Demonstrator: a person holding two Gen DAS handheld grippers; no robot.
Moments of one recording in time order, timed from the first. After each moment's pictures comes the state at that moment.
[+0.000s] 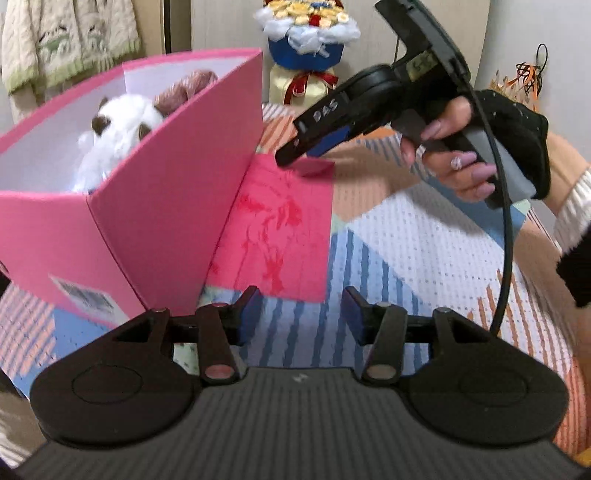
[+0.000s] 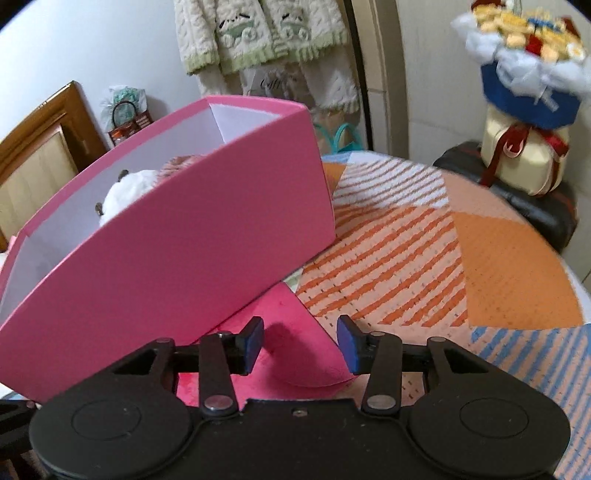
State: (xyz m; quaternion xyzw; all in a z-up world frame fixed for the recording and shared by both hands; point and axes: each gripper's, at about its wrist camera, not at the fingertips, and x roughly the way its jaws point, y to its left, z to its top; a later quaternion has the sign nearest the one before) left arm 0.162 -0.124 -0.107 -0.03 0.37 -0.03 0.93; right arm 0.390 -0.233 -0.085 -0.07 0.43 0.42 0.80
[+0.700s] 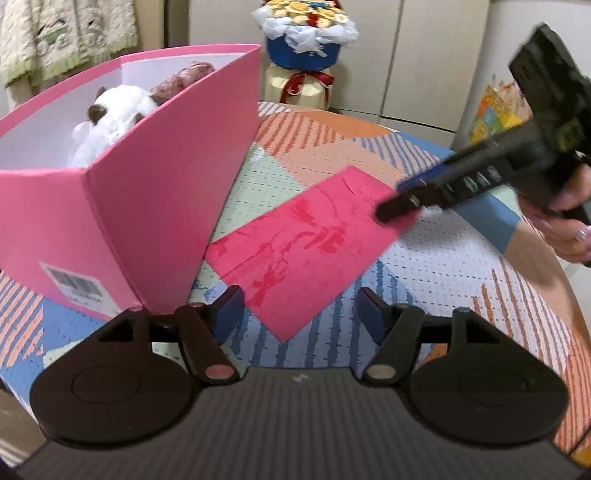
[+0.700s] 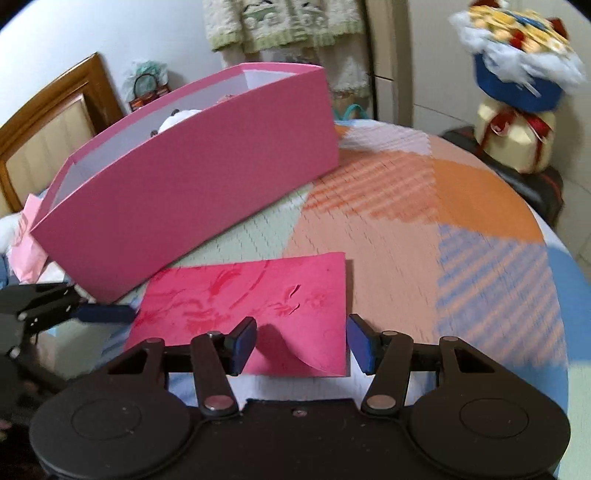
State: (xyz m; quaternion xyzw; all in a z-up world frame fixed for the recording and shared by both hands) left arm 0.160 -0.125 -0.113 -0.04 0.36 -0.05 0.93; right arm 0.315 -0.307 -0.077 -0.10 0.43 0.43 0.79
